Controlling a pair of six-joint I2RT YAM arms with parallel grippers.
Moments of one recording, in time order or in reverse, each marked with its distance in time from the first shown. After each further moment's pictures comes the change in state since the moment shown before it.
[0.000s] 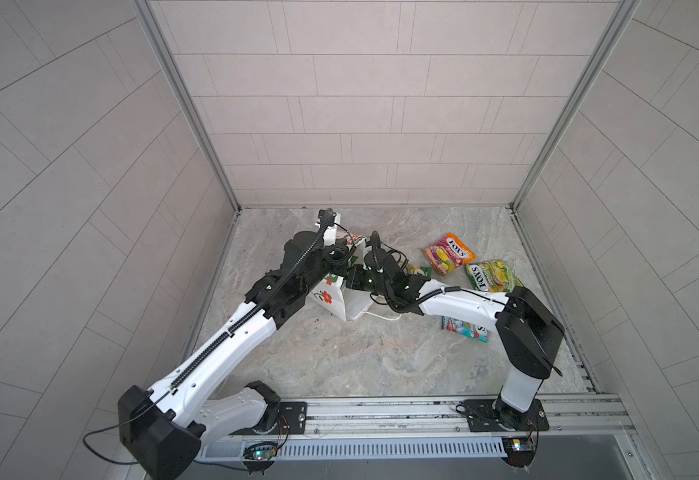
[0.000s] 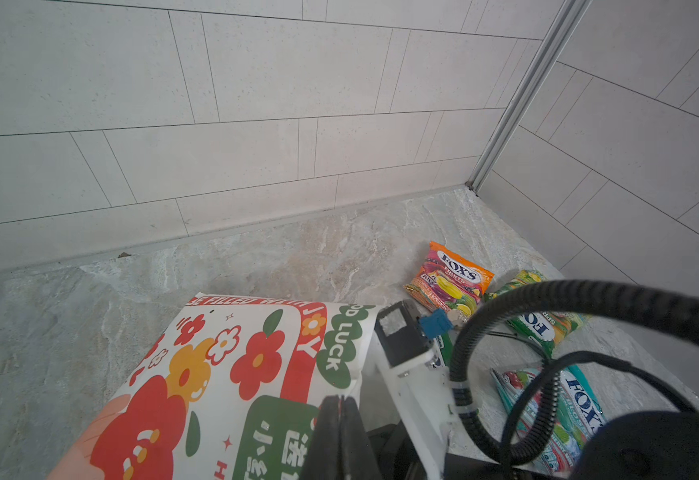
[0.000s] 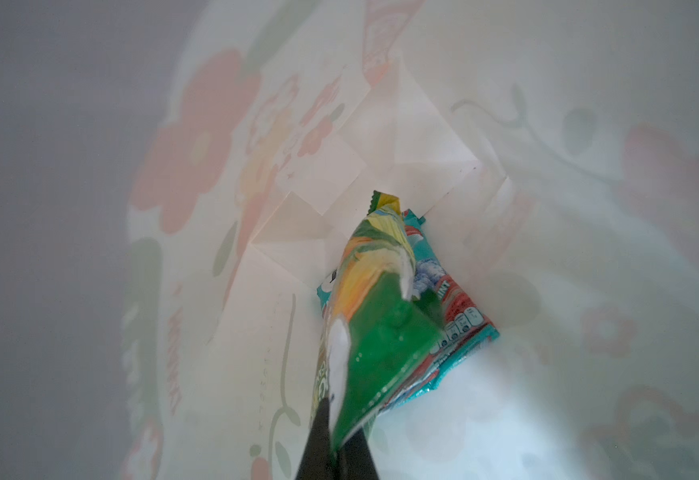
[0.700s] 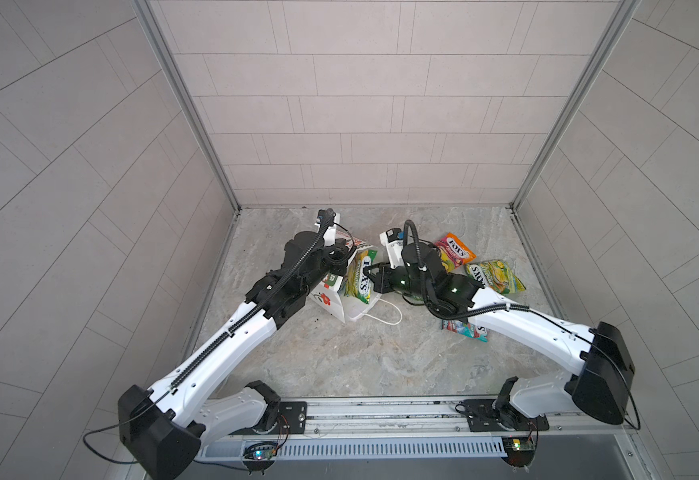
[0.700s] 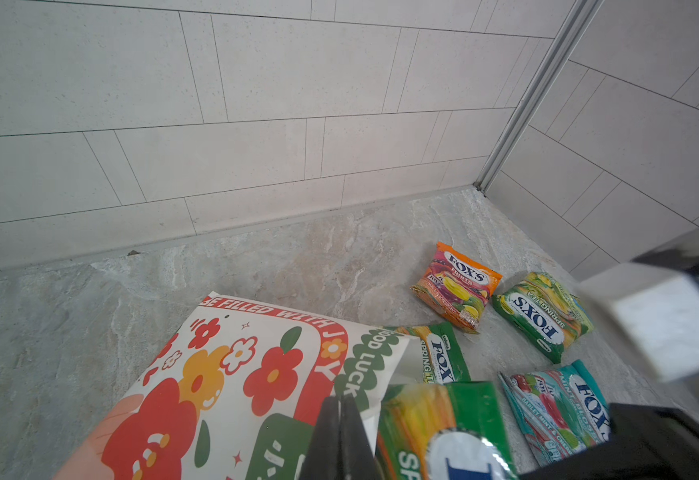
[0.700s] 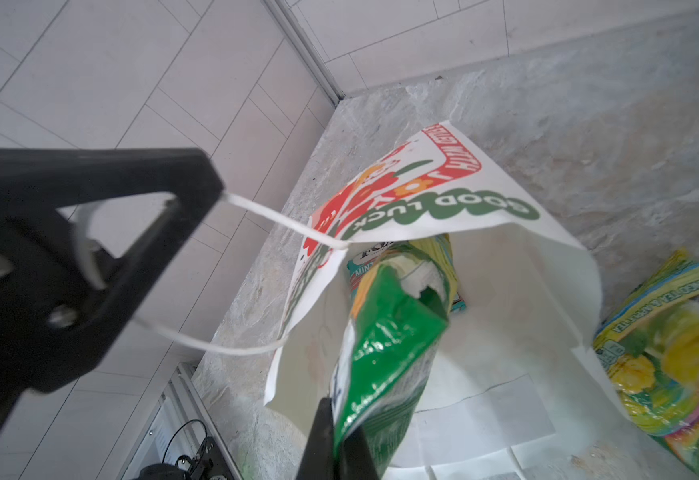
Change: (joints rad) left arm 0.000 0.000 0.000 -0.005 -0.026 -0.002; right arm -0.019 -0.403 -0.081 -0.240 -0.098 -0.226
